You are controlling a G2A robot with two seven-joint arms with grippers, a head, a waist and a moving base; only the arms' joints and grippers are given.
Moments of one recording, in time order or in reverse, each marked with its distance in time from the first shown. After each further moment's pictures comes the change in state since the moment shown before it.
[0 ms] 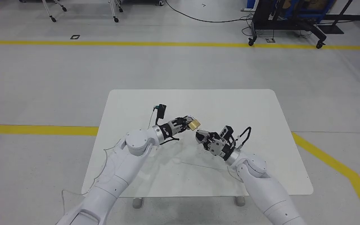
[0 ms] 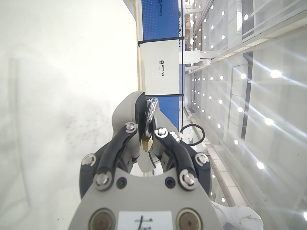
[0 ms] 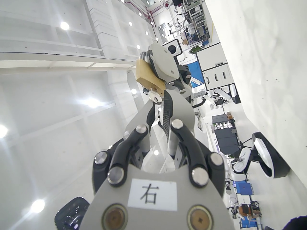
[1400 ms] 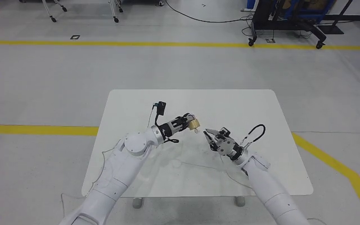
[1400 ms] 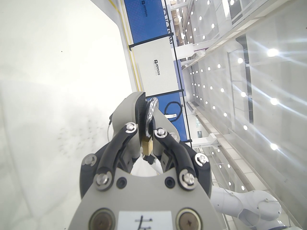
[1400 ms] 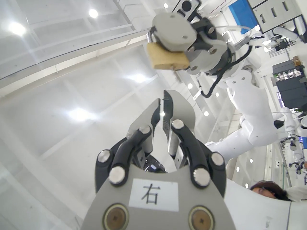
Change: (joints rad) left arm 0.035 0.007 -0.024 -0.058 0.073 -0.141 0.015; right arm 0.074 -0.009 0.031 0.185 0.320 0.234 0.398
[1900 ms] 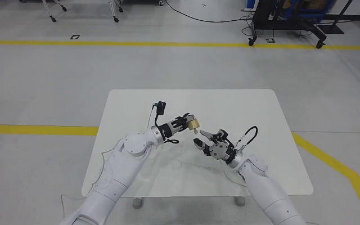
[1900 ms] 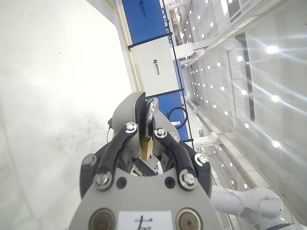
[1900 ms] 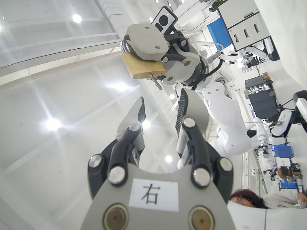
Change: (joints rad) left arm 0.012 0.002 -0.005 -0.016 0.018 -0.017 0.003; right arm -0.058 -0.001 -0.026 -0.115 -0.116 -0.086 -0.136
